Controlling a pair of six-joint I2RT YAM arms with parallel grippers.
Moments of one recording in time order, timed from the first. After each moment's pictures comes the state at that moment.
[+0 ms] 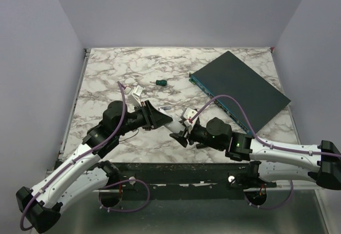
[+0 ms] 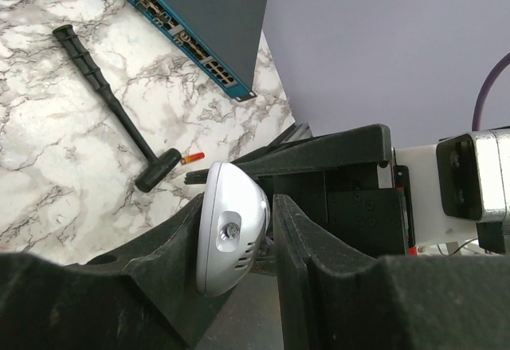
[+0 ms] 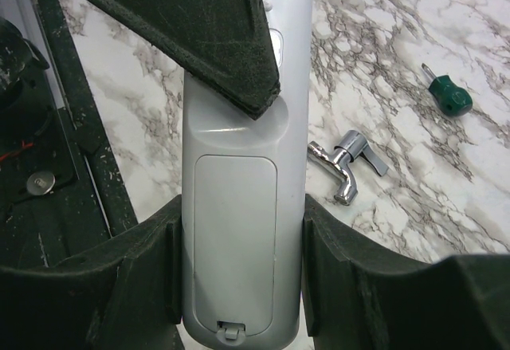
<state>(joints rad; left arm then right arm) -0.69 0.73 0.70 -0.17 0.34 -0.93 1.21 1.05 0.66 0.18 0.14 -0.06</state>
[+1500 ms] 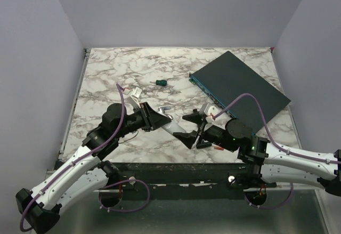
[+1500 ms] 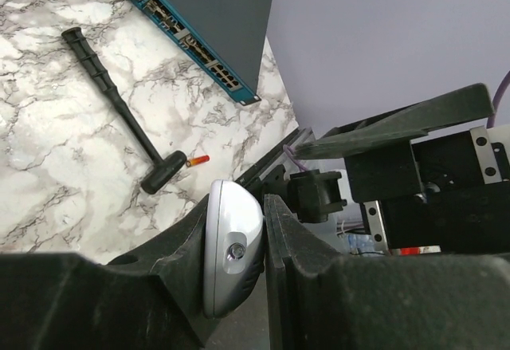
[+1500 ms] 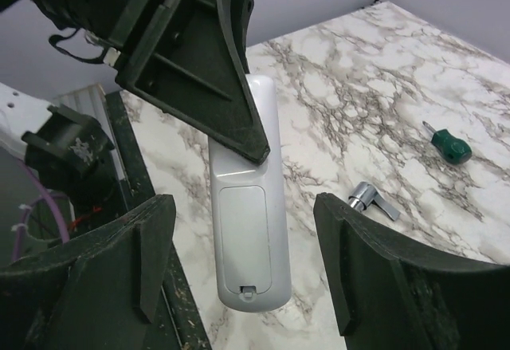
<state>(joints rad) -0.69 0.70 0.66 -0.16 0.32 -0.94 1.21 0.87 0.64 0.23 0.11 0.02</state>
